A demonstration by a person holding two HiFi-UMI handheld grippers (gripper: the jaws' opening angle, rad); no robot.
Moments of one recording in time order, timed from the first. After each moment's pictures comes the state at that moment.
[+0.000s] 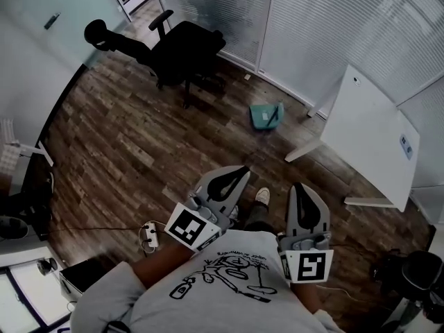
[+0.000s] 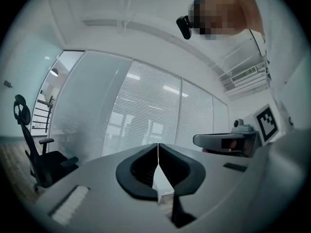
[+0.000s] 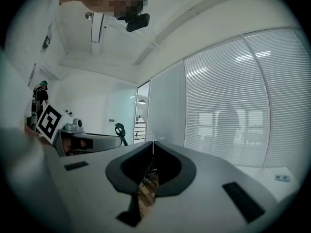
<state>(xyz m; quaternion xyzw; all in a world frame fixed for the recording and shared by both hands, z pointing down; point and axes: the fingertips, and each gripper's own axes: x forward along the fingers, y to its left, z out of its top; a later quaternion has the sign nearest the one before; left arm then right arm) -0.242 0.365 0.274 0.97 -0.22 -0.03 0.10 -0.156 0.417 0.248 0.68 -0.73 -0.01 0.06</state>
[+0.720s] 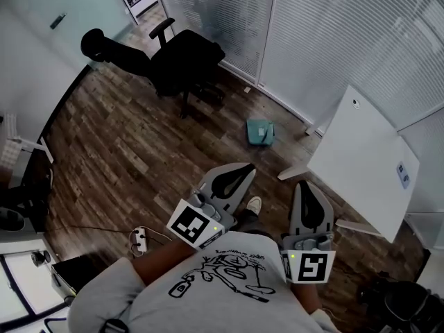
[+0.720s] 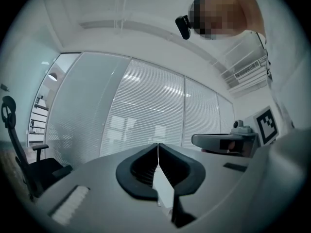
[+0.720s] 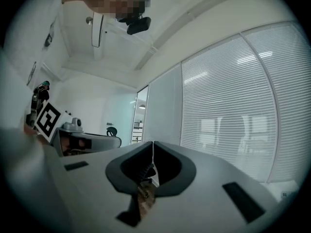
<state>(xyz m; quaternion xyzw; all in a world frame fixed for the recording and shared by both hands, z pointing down) -0.126 0.294 0.259 0.97 -0.24 -0.04 0.07 -0.040 0.341 0.232 0.67 -0.74 -0.05 0.05</state>
